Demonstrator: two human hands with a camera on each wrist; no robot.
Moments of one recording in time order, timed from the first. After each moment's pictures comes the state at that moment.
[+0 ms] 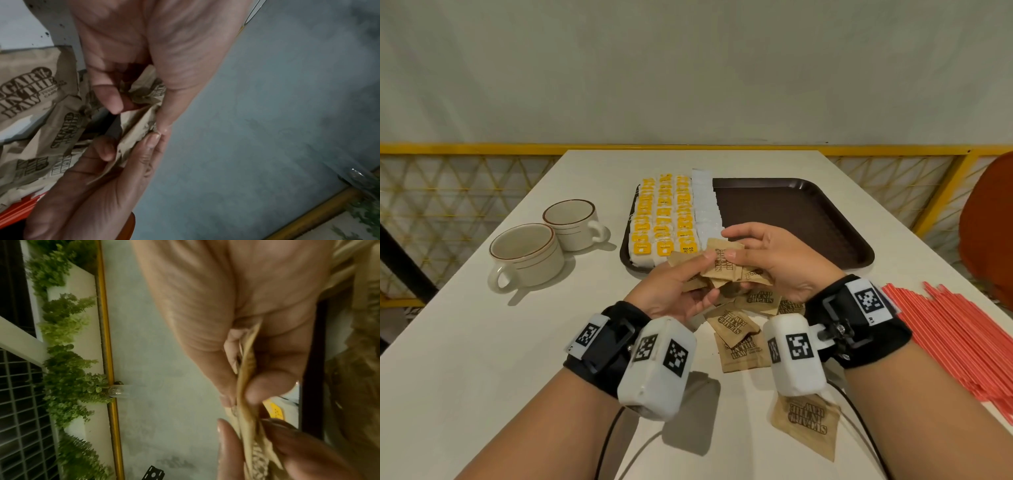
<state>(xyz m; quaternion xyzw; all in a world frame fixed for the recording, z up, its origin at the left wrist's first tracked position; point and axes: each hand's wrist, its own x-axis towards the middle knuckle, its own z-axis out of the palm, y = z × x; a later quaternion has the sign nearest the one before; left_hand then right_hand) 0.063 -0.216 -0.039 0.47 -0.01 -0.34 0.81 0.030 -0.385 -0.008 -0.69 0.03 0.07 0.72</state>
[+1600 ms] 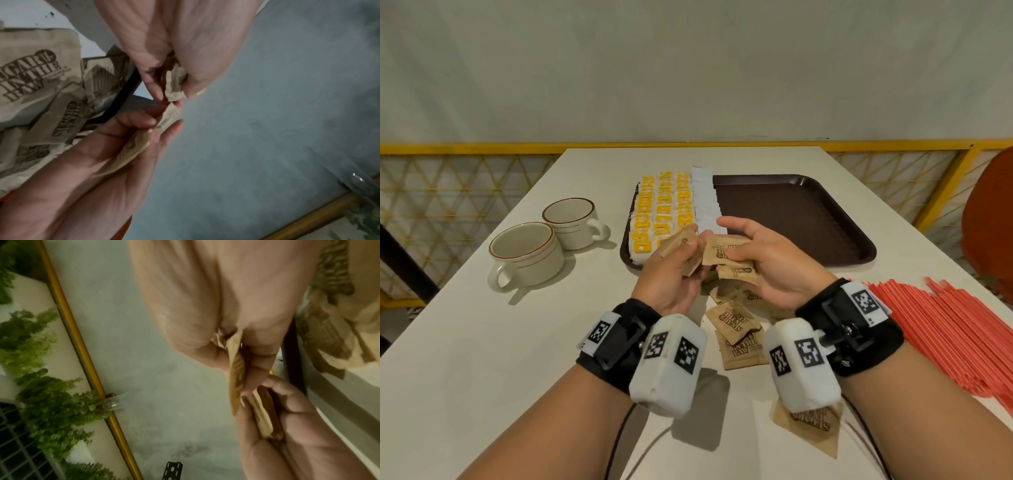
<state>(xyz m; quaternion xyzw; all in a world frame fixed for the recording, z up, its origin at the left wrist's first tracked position) 0.070 -0.227 -0.044 0.36 -0.01 -0.20 0.91 0.025 -0.368 -0.008 -0.55 0.03 0.08 0.83</state>
